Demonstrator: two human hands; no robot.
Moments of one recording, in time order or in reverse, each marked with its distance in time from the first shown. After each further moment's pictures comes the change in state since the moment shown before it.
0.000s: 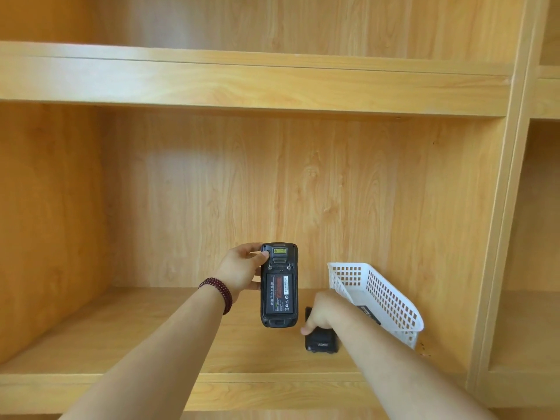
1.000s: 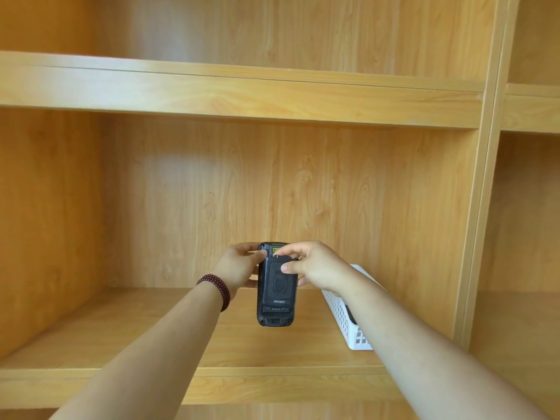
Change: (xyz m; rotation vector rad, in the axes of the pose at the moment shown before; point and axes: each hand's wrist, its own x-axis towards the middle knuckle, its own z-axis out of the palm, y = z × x) left_hand -0.019 0.015 0.006 0.025 -0.017 0.013; right_hand -0.075 -0.006 -0.064 0.772 0.118 -0.657
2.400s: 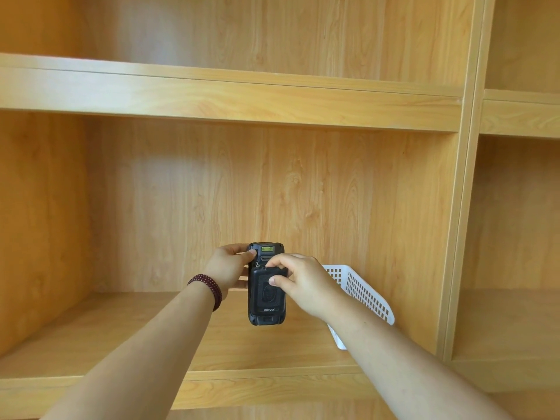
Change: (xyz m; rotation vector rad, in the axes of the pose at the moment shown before) left_hand 0.002 0.003 0.004 -0.030 0.023 -0.039; right_hand -0.018 0.024 0.012 -0.444 0.176 -0.283
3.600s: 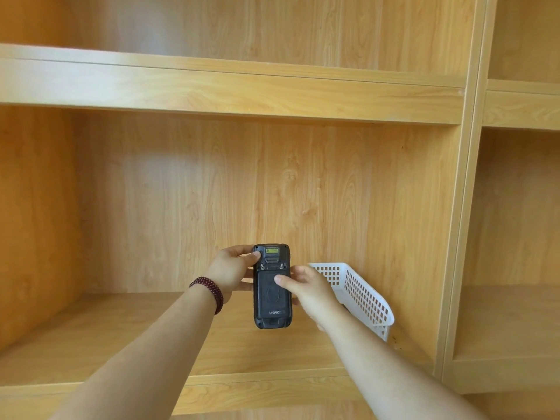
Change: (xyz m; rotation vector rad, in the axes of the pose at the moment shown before) left_hand 0.011 -0.008 0.012 -0.031 -0.053 -0.019; right_hand 0.003 0.047 0.035 0.663 0.125 0.537
